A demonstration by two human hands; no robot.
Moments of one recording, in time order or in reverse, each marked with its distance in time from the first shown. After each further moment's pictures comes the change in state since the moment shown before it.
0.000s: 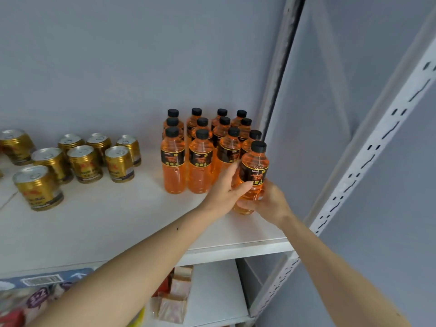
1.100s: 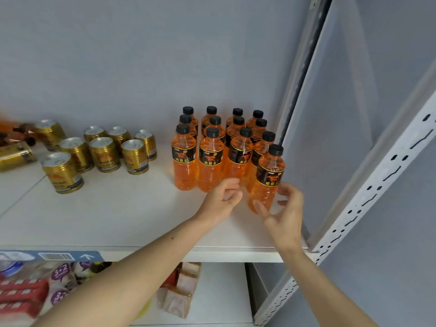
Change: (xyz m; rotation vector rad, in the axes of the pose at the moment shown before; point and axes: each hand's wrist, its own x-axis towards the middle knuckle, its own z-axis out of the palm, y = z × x) left_hand -0.013 -0.036 0.000 0.073 0.159 -0.176; right_hand -0.026 0.025 0.011 -0.002 0.480 -0.195
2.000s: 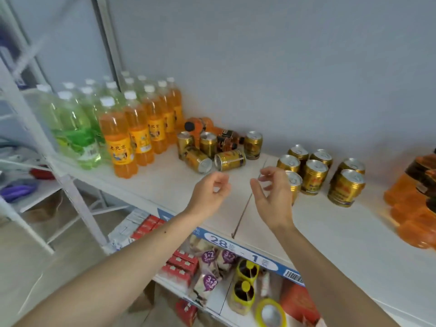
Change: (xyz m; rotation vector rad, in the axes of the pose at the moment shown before) left_hand -0.188 -0.073 -0.498 0.338 0.566 -0.160; right_hand -0.117 -0.343 0.402 0.349 -0.413 -0.257
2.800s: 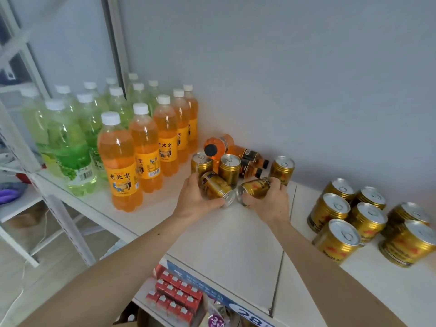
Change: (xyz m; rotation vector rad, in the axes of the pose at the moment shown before) left_hand 0.129 -0.112 -0.068 0.088 0.124 -0.119; right_hand 0.106 0.051 0.136 -0.353 -0.216 0.439
